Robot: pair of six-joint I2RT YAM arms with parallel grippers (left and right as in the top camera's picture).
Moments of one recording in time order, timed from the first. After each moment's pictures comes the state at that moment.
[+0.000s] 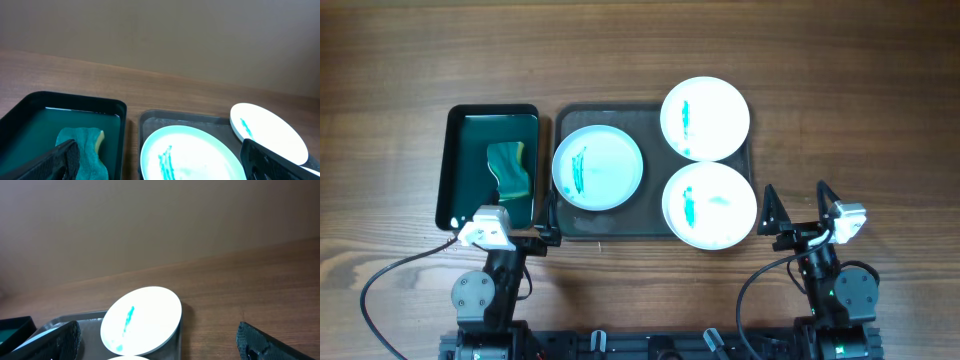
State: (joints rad) left arm 0.00 0.01 0.01 -0.07 0.13 -0.22; right arm 0.07 0.01 0.01 0.00 -0.08 0.26
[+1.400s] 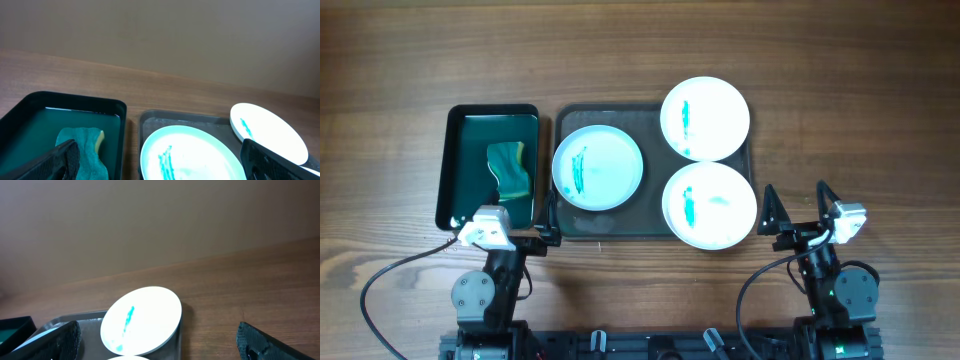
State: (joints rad) left arm 0.00 0.01 0.01 -0.07 0.13 -0.22; right arm 0.07 0.01 0.01 0.00 -0.08 0.26
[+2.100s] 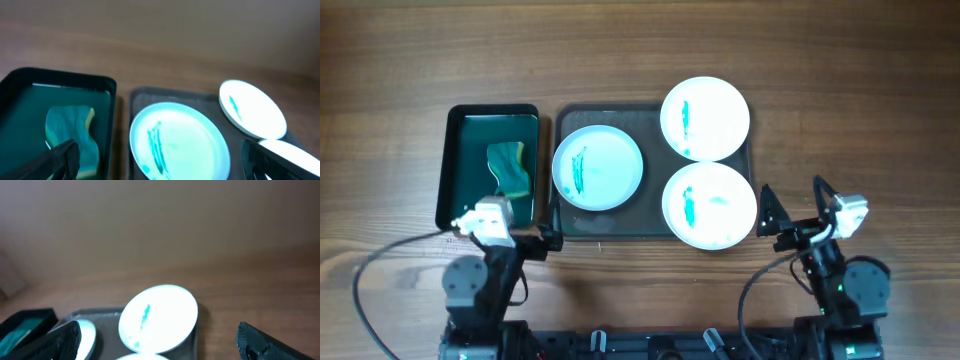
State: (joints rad) left arm 0.00 0.18 0.21 -0.28 0.20 -0.22; right arm 0.07 0.14 0.15 -0.07 -0.17 0.26
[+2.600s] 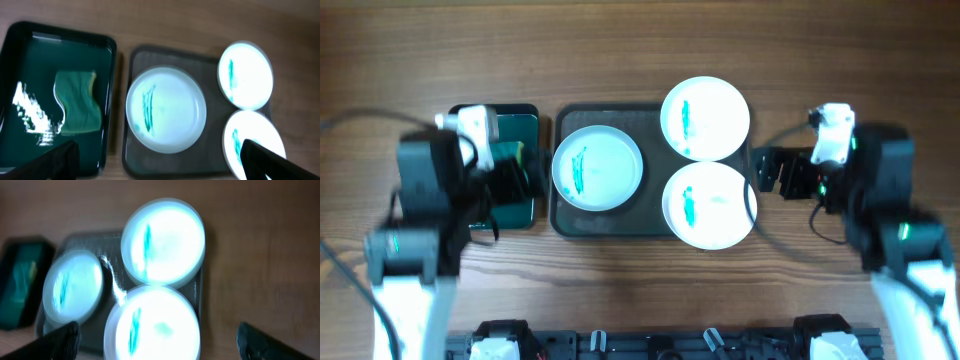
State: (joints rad) left arm 0.00 1.02 1.13 -0.97 0.22 -0.22; right arm 0.07 1.03 1.03 -0.83 -0.26 0.17
